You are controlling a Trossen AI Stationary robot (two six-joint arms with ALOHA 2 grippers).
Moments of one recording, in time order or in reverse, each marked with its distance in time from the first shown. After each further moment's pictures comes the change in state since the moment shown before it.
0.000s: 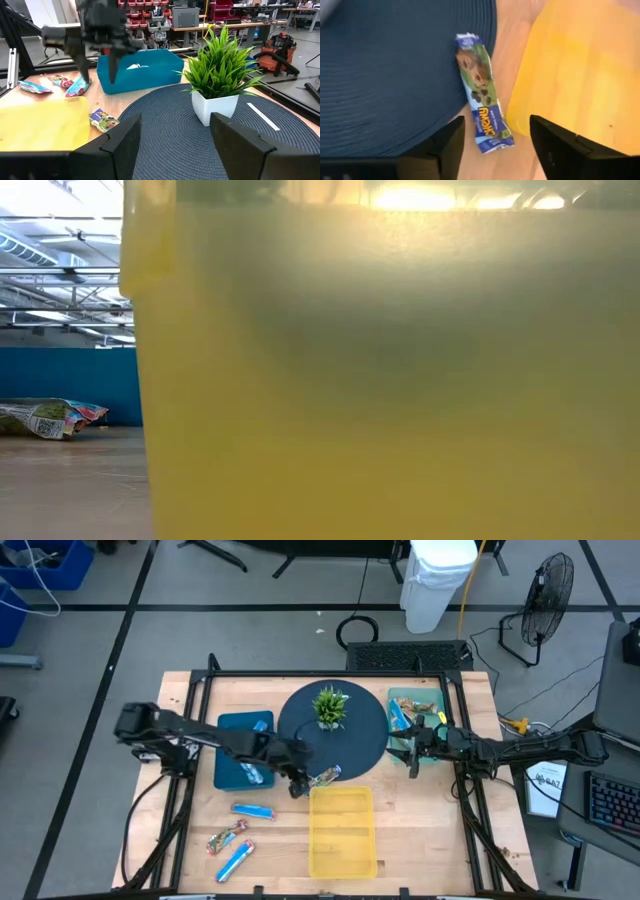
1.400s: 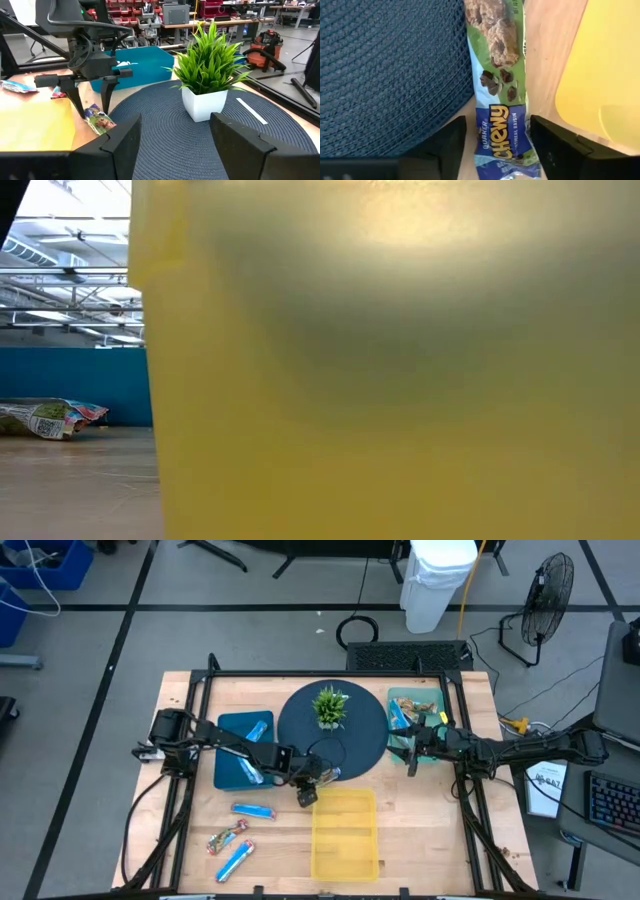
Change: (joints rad) left arm -0.012 0.258 0.045 0.011 -0.001 0.001; right arm 0.000 0.017 0.000 -0.001 0.053 0.004
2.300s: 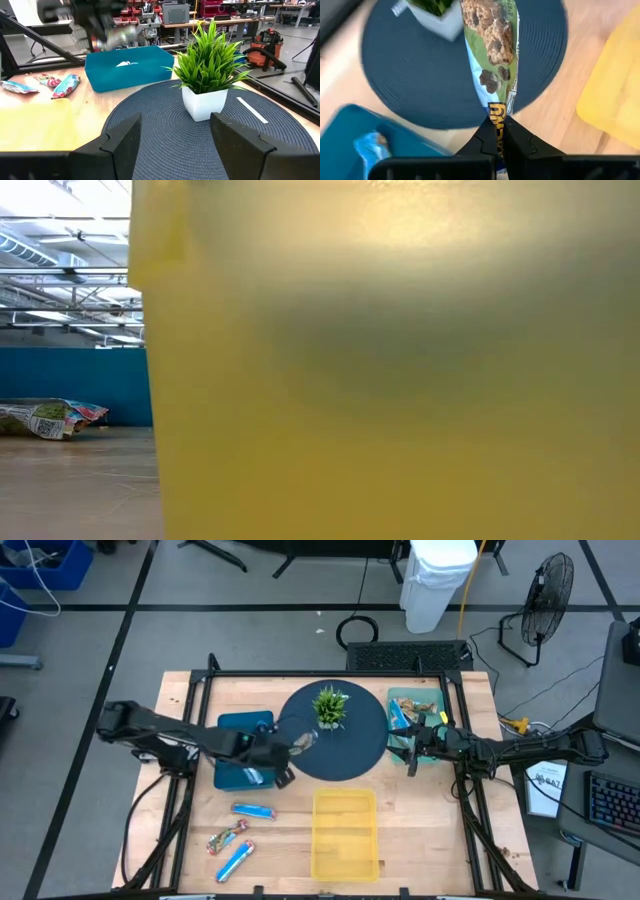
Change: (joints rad) left arm -0.073 -0.448 -0.002 -0.363 -0.411 -0.089; right arm 0.000 0.000 0.000 -0.001 0.000 0.007
